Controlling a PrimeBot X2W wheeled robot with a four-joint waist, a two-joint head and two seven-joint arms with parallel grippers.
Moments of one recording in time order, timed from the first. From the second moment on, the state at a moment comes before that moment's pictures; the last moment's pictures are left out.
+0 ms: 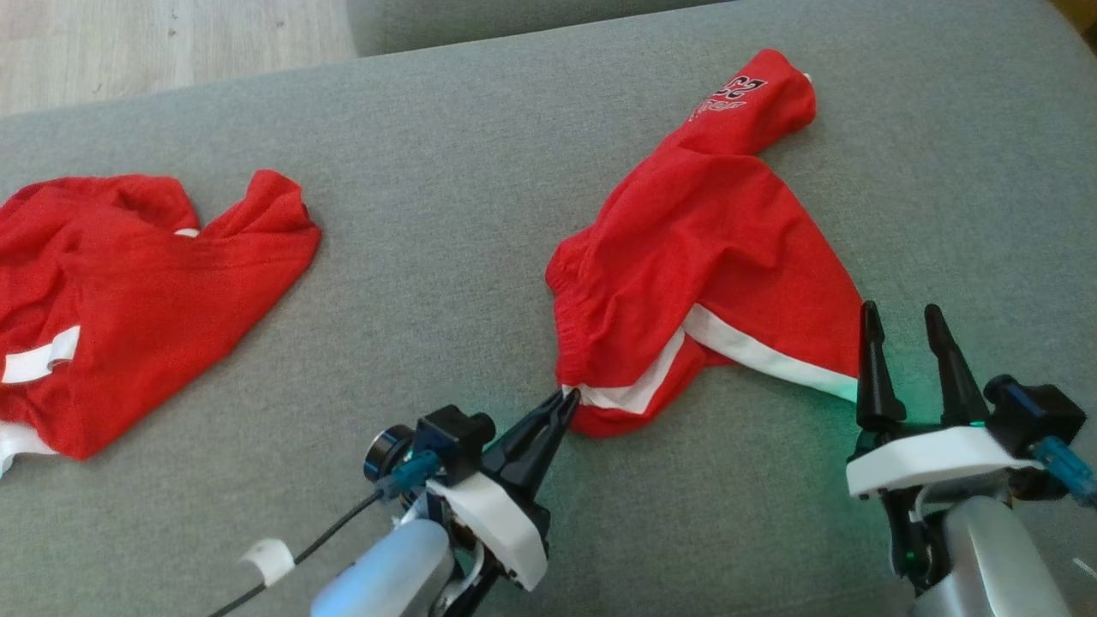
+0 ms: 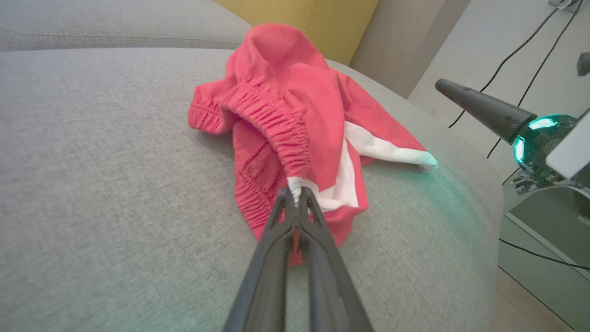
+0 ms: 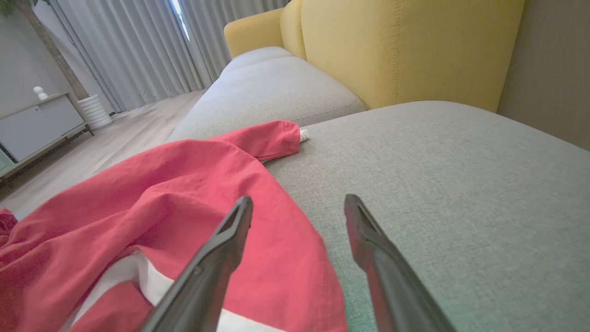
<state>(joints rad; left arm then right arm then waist) -0.42 0.13 -0.88 0.55 -0.60 -0.13 -0.18 -0.16 -0.05 -0.03 0.38 0.24 0.13 -0.25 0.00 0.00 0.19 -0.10</state>
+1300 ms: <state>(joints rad) -0.36 0.14 -0.67 0.47 -0.48 -0.06 -0.25 -0.11 -0.05 0.00 0.57 0.19 0.13 -0.13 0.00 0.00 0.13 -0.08</state>
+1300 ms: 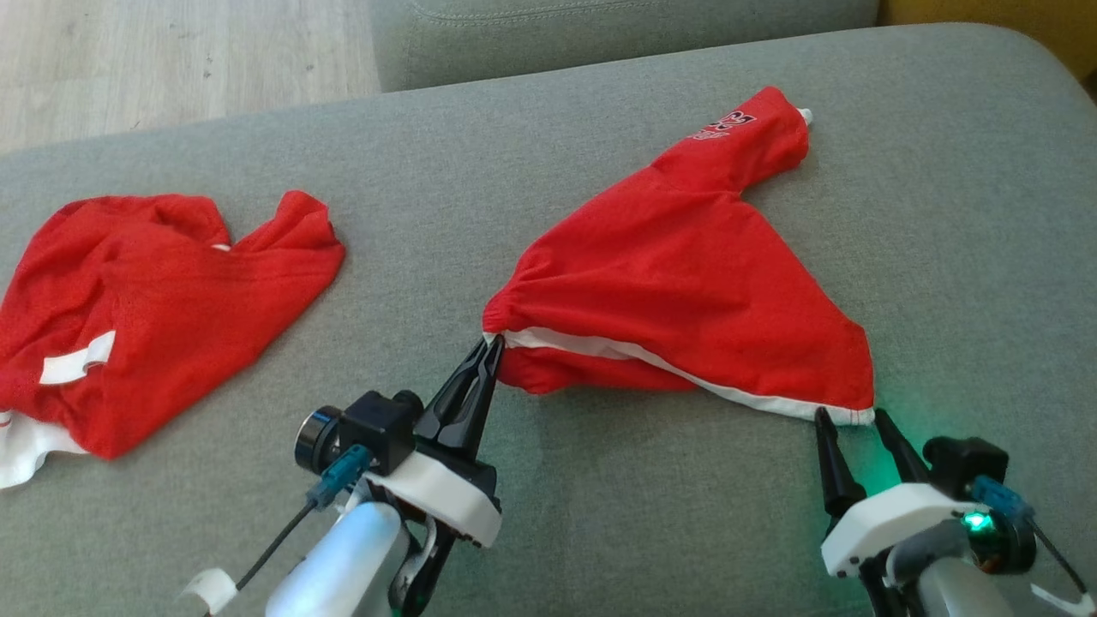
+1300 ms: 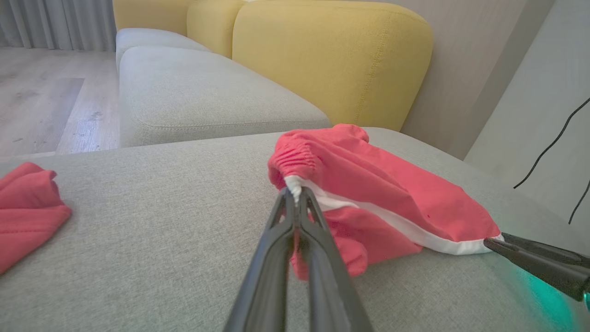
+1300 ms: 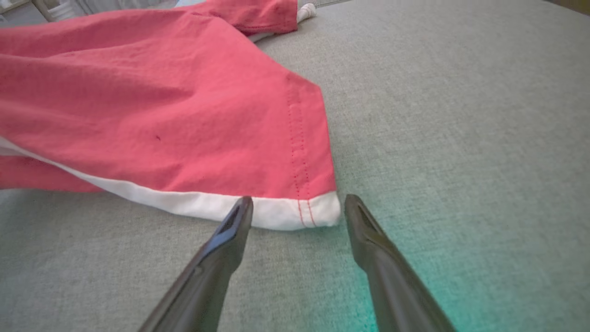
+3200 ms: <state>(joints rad) -0.59 0.35 -0.48 0.14 -0.42 0.00 -0.08 -0.58 -0.24 0.17 0.07 0.39 0.13 0.16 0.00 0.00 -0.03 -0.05</state>
